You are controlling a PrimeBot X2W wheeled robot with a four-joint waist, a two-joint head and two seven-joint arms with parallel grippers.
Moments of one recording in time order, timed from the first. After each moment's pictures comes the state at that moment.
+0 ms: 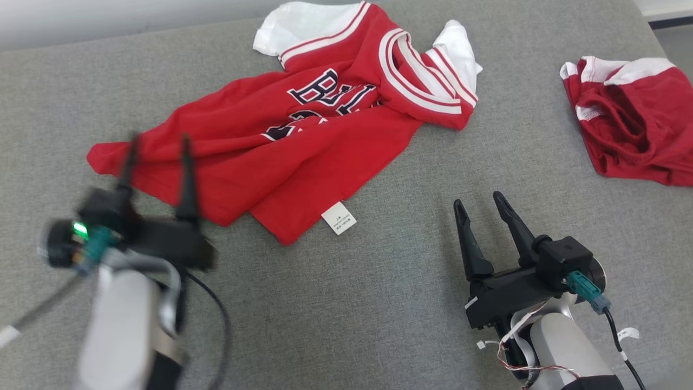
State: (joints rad) left arm -0.61 0.12 0.01 0.52 -0.13 -0.08 -0.26; right arm -0.37 -0.12 0.15 0.41 0.19 0.13 -0.26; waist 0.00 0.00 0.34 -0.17
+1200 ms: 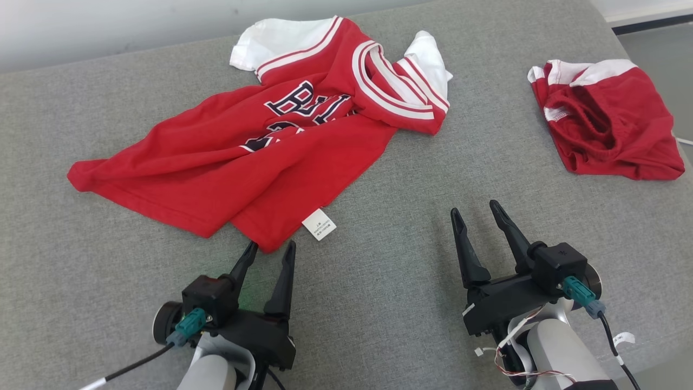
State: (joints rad) left arm -0.36 0.05 -0.29 0.49 -0.34 -0.13 -0.26; right arm -0.35 -0.11 0.15 0.43 0.18 0.13 -0.26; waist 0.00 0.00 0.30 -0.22
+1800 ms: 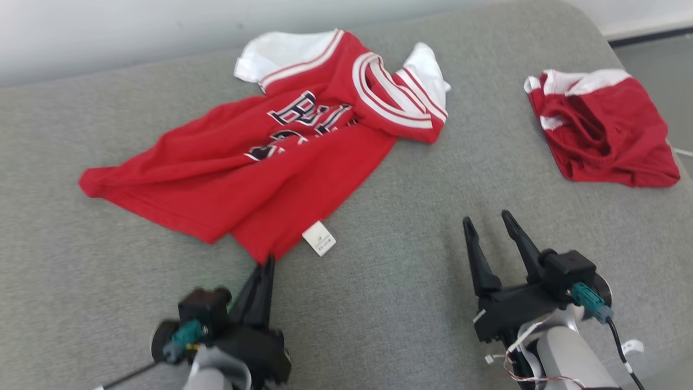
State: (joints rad) left arm -0.34 0.05 -0.28 0.53 -0.35 -0.13 -0.26; right arm -0.34 -0.12 0.12 0.45 0.19 0.13 -0.26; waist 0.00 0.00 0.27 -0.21
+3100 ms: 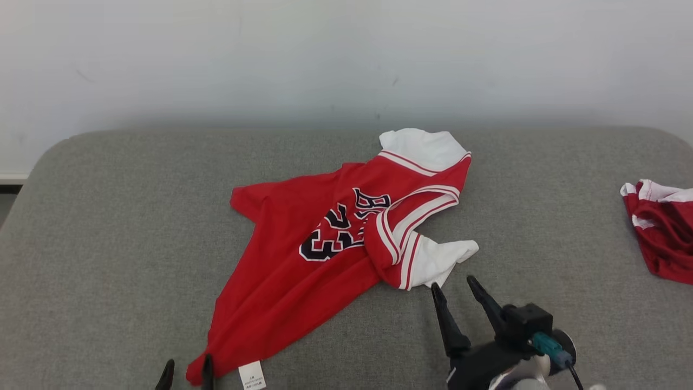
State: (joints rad) left arm 0.00 0.06 0.01 0.45 -0.28 -0.13 -0.26; right arm -0.20 -0.06 0.18 0.53 0.19 0.13 -0.26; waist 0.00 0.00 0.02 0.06
